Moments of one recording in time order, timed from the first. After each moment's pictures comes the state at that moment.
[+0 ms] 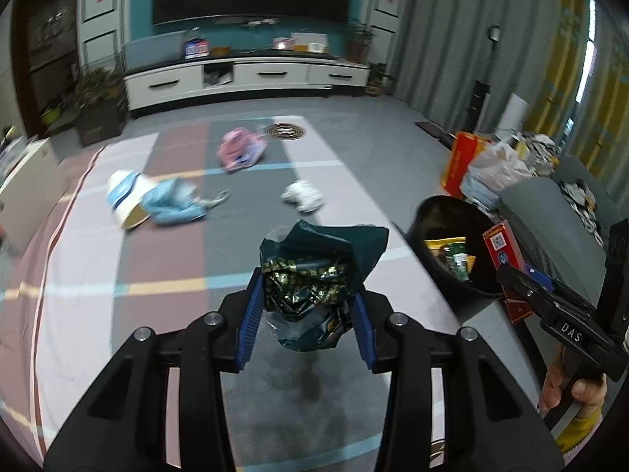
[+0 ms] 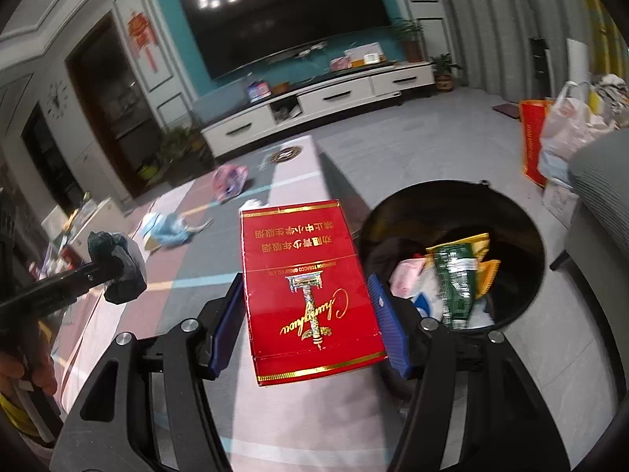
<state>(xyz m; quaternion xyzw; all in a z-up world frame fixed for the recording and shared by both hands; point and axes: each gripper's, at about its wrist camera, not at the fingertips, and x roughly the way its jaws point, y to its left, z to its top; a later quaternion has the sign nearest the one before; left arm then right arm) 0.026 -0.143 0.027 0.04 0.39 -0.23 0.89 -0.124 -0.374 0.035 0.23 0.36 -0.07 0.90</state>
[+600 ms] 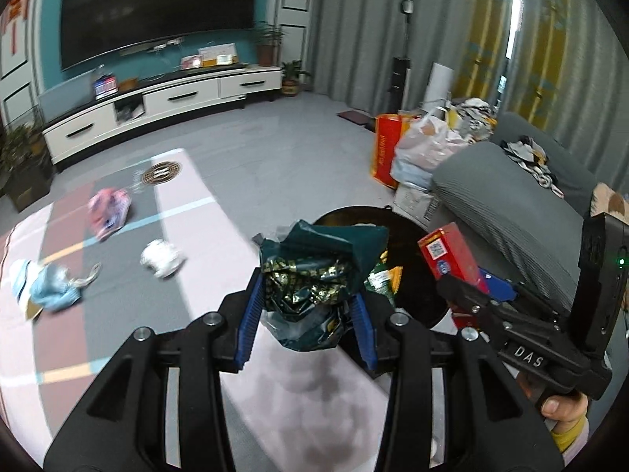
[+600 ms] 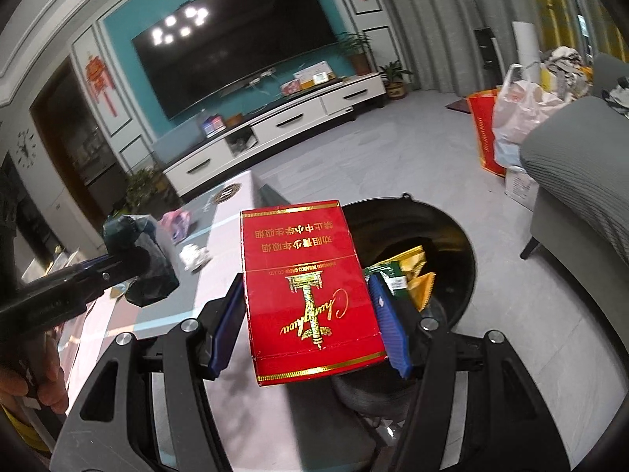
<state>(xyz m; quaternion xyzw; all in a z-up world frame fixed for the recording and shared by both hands) 0.029 -0.287 0.028 0.10 0.36 -0.36 0.86 -0.149 -0.447 0.020 0.27 0.33 -0.16 0.89</state>
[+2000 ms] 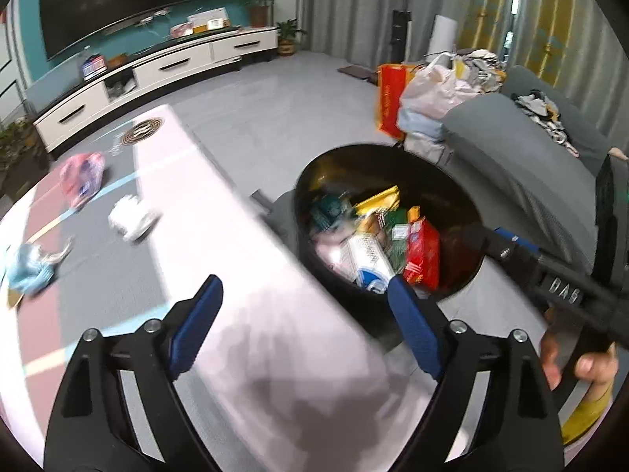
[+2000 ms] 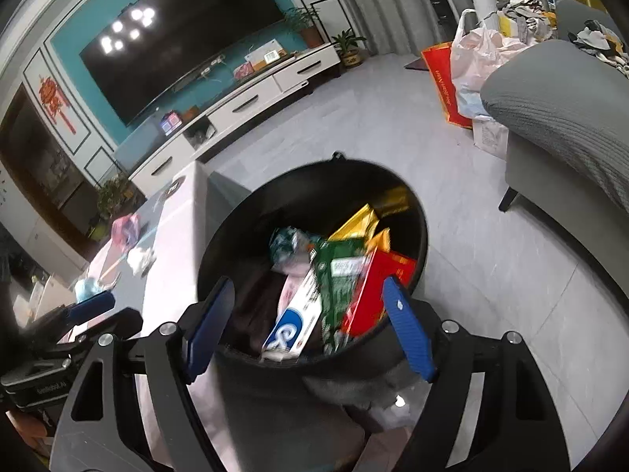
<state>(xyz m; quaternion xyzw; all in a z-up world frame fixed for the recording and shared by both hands) 0.029 -0.302 -0.034 0.15 0.42 -0.33 0.84 -0.157 -0.475 -0.022 0.32 0.38 -0.19 0.85</state>
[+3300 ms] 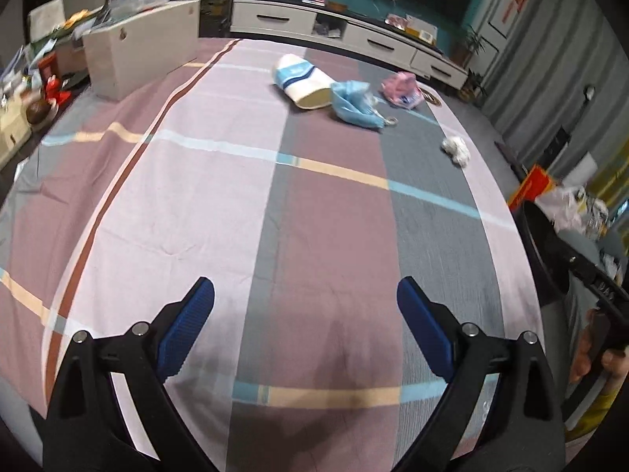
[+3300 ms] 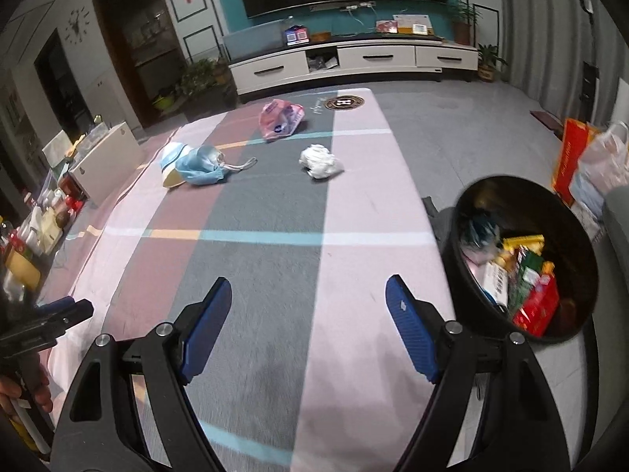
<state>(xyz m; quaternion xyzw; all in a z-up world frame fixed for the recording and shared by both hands) 0.008 0.031 -0.043 -0.09 0.47 -0.07 0.87 -0.041 -0.276 0.017 0.14 0.46 0.00 0.88</state>
